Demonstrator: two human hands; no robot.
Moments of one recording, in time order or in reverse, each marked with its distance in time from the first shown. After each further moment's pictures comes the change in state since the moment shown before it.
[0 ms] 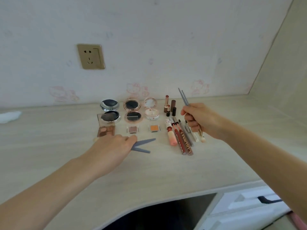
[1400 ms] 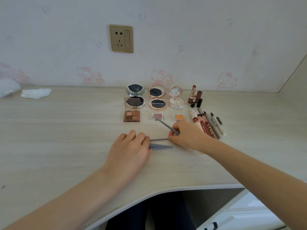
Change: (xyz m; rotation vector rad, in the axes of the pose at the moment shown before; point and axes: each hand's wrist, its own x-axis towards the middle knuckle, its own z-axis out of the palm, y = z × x) left_hand -0.057 0.017 0.015 -0.003 0.126 -0.195; right_hand -0.003 0.023 0.124 -0.936 -0.145 -0.150
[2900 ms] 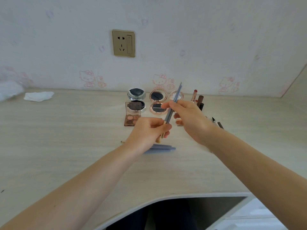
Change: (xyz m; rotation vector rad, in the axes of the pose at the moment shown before) left_hand 0.069 0.007 -0.010 -1.573 -0.049 -0.446; right_hand 0.005 -0.027 -0.035 0.919 0.227 -0.027
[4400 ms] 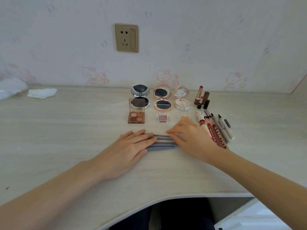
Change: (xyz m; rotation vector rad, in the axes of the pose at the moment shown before) left_hand -0.034 -0.060 -0.067 1.097 -0.330 0.382; right_hand -0.014 0.066 -0.006 -0.951 -0.130 -0.429
